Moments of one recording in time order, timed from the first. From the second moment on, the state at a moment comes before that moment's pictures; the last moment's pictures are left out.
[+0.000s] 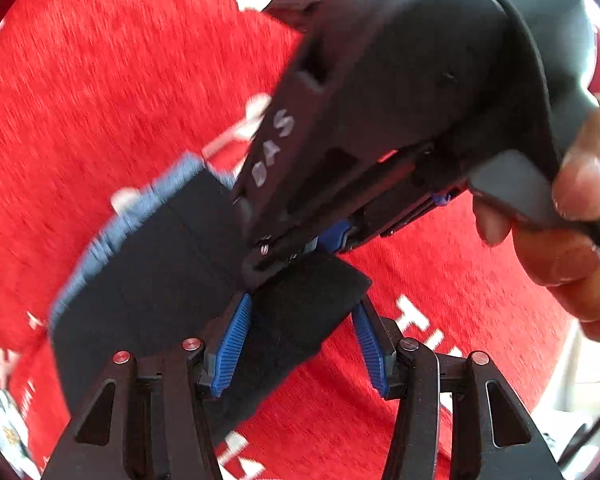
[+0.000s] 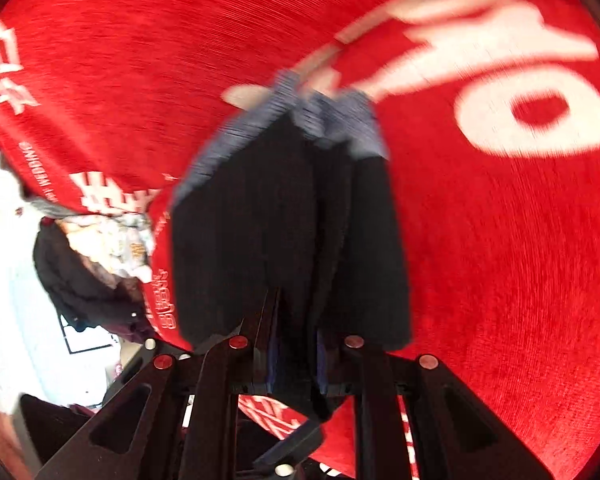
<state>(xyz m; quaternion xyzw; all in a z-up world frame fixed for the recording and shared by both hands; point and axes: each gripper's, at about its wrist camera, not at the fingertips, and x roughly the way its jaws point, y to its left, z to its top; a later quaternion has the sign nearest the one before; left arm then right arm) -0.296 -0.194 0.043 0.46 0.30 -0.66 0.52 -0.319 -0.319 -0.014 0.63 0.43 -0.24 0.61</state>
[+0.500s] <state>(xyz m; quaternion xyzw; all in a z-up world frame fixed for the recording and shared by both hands) -0.072 -0.182 0.059 0.36 0.44 -0.49 0.66 -0.302 -0.333 0.043 0.50 0.45 -0.39 0.63</state>
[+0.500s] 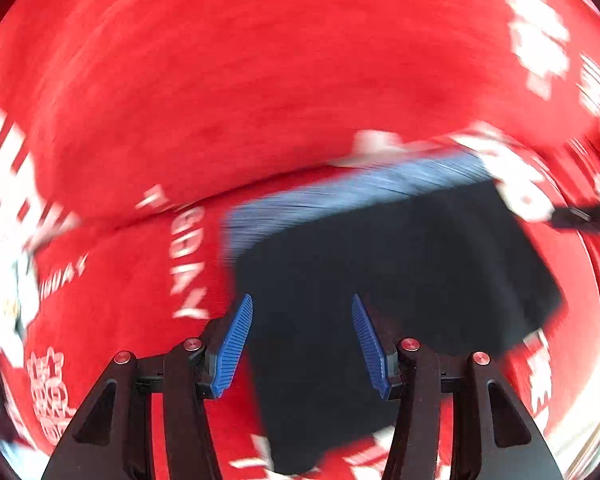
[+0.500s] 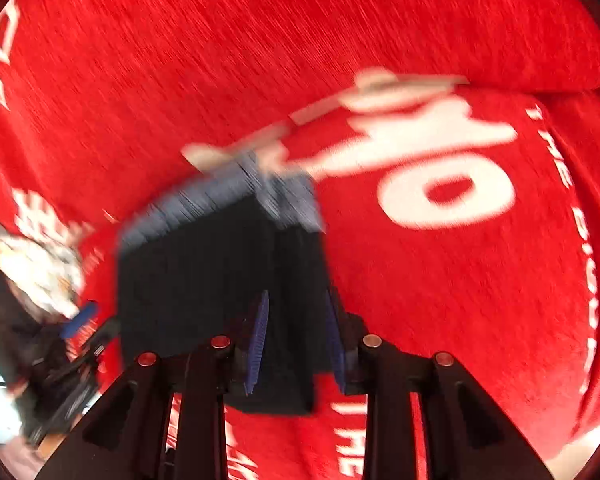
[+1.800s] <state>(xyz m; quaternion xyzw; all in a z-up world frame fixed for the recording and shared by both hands) -0.011 -0.158 0.008 0.31 0.59 -0.43 0.61 -0.205 -0.263 -0.032 0.37 0.59 -0.37 0.62</state>
